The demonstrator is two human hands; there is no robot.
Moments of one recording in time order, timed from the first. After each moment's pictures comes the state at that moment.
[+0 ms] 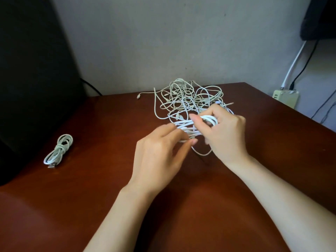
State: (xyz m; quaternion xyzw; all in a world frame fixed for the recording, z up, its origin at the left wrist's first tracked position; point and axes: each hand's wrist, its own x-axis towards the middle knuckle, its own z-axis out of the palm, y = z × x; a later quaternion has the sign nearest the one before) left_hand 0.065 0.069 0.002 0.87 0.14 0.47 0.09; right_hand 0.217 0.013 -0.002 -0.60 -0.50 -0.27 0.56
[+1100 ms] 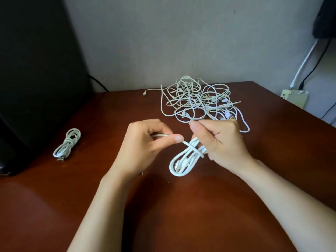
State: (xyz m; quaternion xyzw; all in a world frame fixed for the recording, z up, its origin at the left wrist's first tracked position) left_hand 0.043 0.105 0.009 0.83 0.16 0.40 0.35; right_hand 0.191 0.001 0.005 -0.55 -0.63 -0.07 0.55
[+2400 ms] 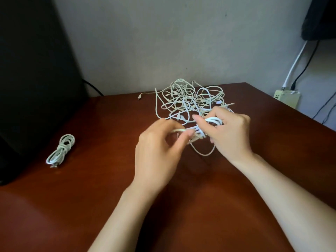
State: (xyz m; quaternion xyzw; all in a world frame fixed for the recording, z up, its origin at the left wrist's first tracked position) left_hand 0.067 0.065 0.010 0.82 0.23 0.46 0.24; right_hand 0.227 0.010 -0.001 -0.58 -0.53 -0.29 0.55
